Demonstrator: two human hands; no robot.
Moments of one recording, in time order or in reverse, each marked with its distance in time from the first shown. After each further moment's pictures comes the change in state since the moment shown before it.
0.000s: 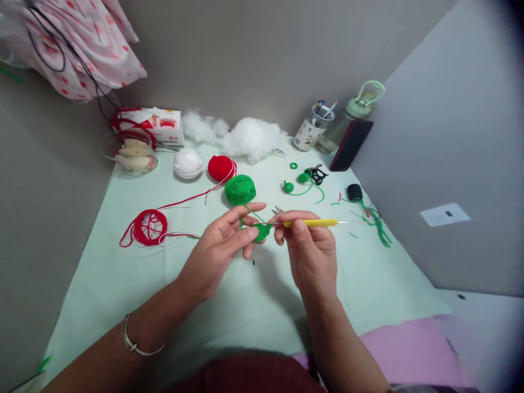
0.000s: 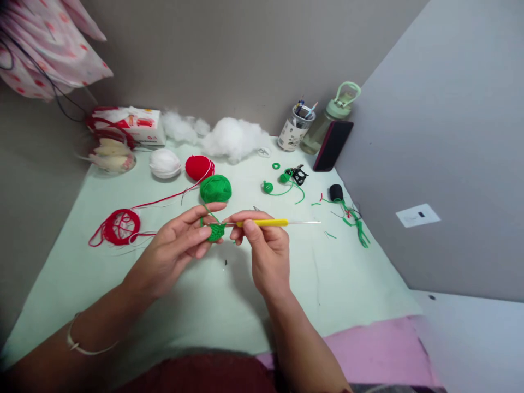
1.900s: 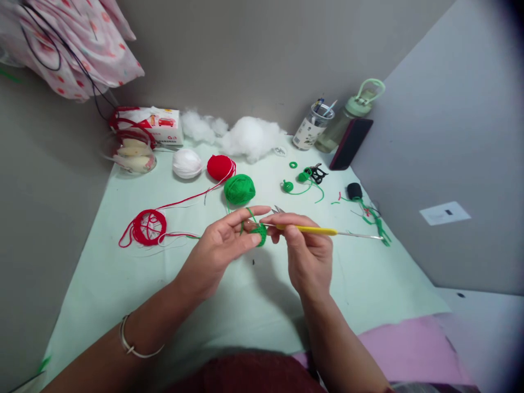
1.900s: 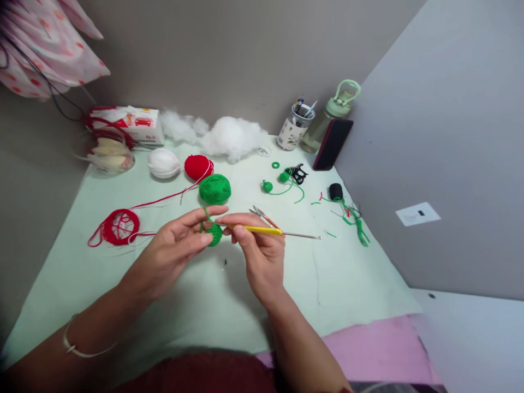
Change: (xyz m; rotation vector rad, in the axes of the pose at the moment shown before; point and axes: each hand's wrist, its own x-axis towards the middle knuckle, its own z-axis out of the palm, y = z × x) left_hand 0.001 0.004 0.000 -0.020 -0.033 -0.006; right_hand -0.002 0.000 0.002 -0.192 -0.027 -0.148
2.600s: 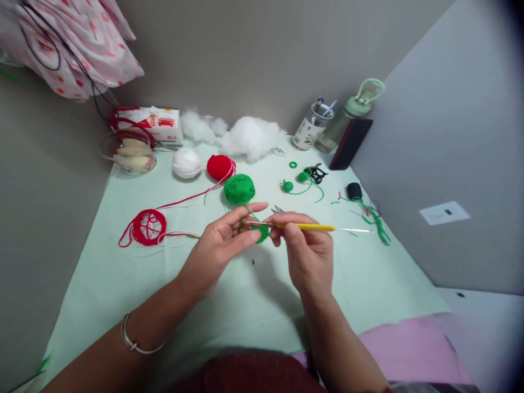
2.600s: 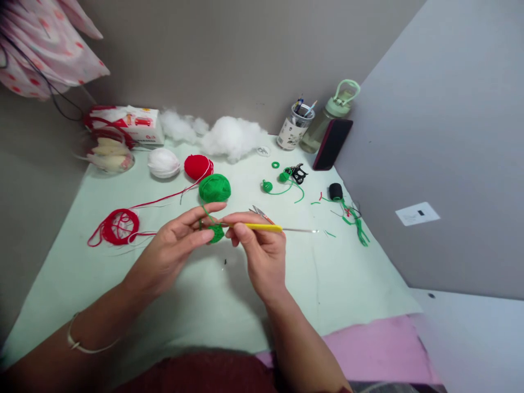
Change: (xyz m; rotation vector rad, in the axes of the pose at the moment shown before) left_hand 0.001 -0.004 -0.002 0.061 0.006 0.025; right_hand 0.001 0.003 -0.003 0.045 0.008 0.065
